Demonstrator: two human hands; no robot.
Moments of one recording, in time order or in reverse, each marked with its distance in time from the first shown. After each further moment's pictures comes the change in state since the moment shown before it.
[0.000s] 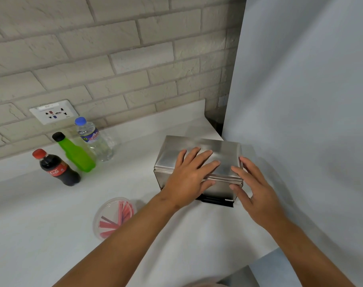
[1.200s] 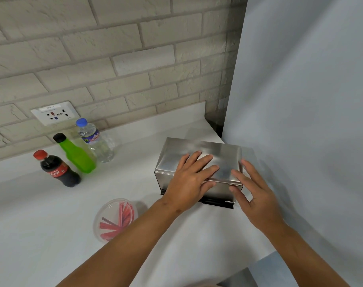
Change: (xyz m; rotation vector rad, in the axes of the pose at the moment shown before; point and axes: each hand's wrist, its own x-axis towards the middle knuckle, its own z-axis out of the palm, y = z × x) left_hand -0.007 -0.007 0.020 -0.042 0.116 0.014; right_hand -0.004 0.003 0.009 -0.032 0.109 -0.107
